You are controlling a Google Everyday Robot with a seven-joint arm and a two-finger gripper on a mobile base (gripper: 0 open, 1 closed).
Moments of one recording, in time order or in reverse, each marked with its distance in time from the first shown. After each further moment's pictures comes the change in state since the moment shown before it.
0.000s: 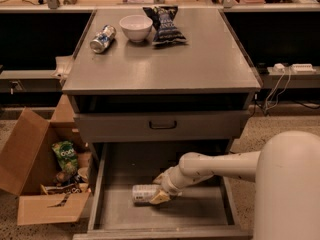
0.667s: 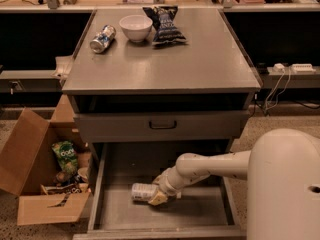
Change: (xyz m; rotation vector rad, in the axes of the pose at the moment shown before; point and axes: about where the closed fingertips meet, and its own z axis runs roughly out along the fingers) arm 0.002 0.001 0.013 -0.018 0.015 -0.004
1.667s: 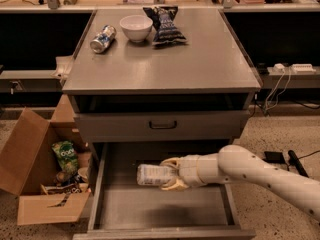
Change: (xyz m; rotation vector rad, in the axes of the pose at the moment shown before) arm -0.072 0.030 -0.184 0.215 -0.287 -0.286
